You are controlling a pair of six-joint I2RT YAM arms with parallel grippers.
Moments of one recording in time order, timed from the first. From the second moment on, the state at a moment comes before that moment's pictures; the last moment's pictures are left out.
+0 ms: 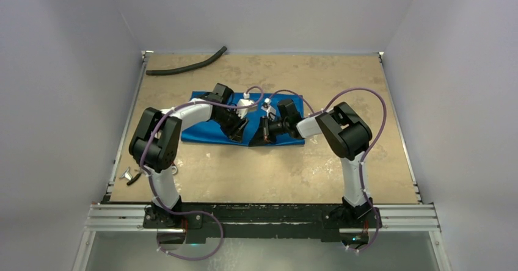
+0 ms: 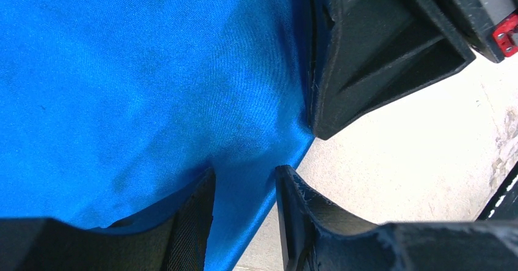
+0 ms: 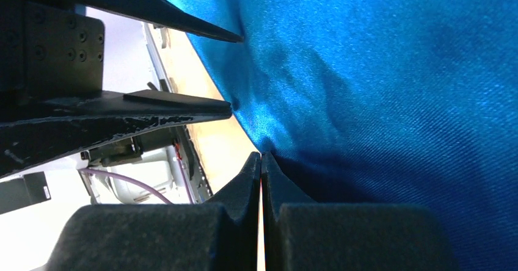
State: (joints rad) left arm -0.41 1.87 1.17 -0.52 0.52 0.41; right arm 0.55 2.10 1.02 0.36 -0.88 0.79
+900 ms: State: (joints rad) left arm -0.39 1.98 1.26 -0.66 0.74 0.35; right arm 0.54 2.12 1.01 0.39 -0.89 0.80
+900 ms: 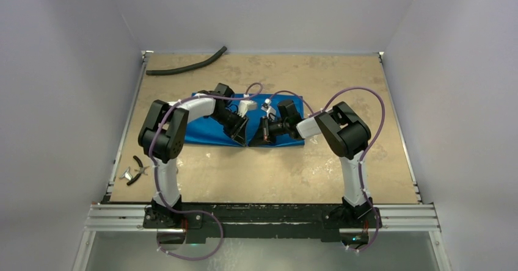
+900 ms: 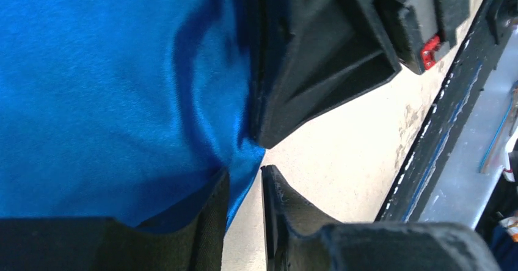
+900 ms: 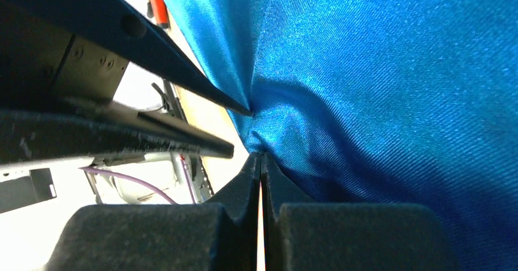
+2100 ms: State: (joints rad) left arm 0.00 1.94 1.41 -0.98 0.43 0.73; right arm 0.53 2.14 1.01 0.41 -0.92 0.78
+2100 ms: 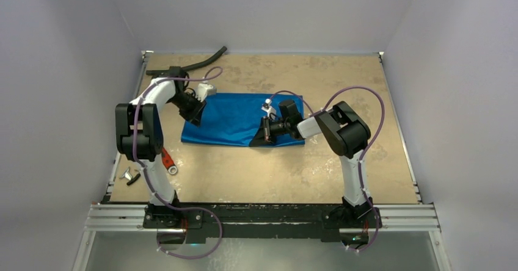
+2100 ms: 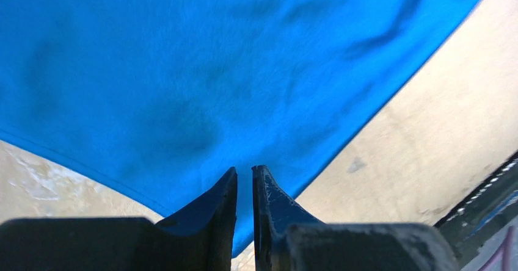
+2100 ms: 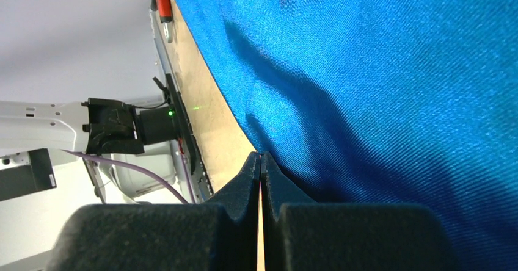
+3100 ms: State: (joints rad) left arm -0.20 2.19 1.51 -1.29 0.80 0.75; right arm 0.52 2.11 1.01 0.33 -0.92 0.73
